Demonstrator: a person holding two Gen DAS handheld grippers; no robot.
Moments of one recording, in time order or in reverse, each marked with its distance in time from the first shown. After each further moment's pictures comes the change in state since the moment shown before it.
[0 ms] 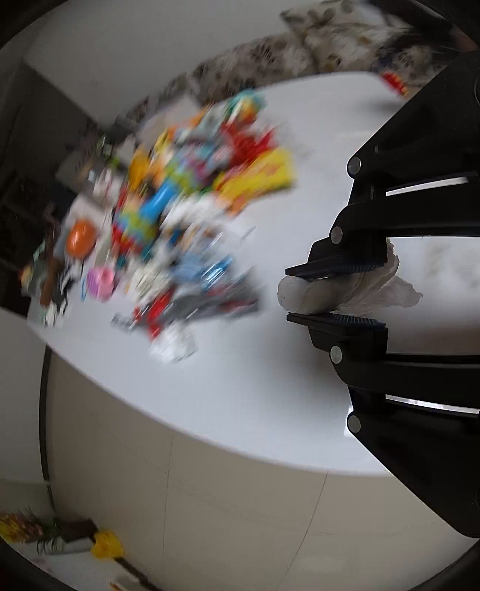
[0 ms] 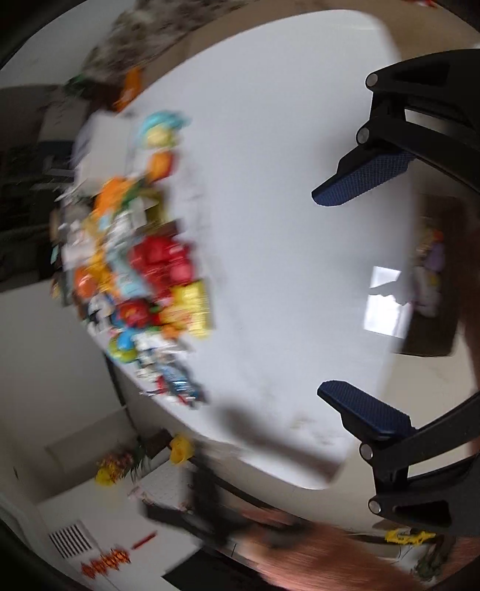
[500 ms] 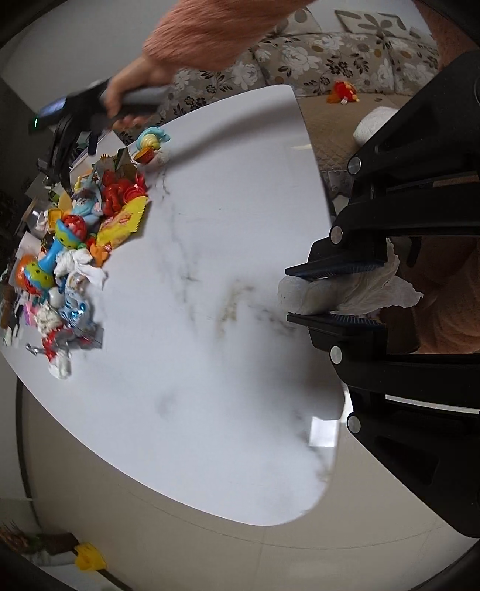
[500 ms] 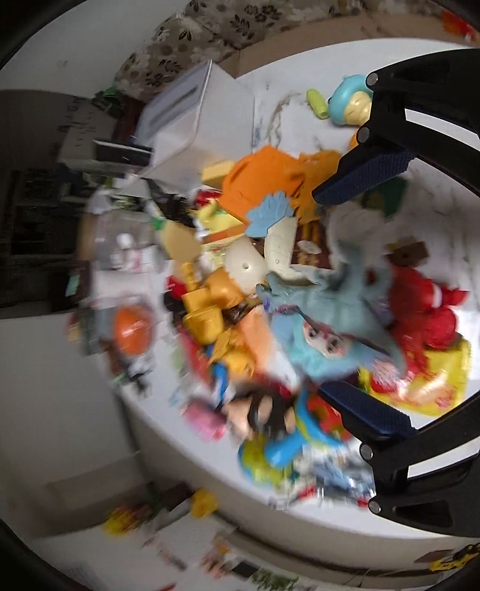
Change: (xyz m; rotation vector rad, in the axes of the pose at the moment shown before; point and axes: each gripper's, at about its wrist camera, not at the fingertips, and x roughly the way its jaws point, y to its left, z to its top) left arm -0.027 -0.023 -0.142 0.008 0.120 -0.025; right arm 0.166 -0.029 0.242 0.014 0.032 -0.221
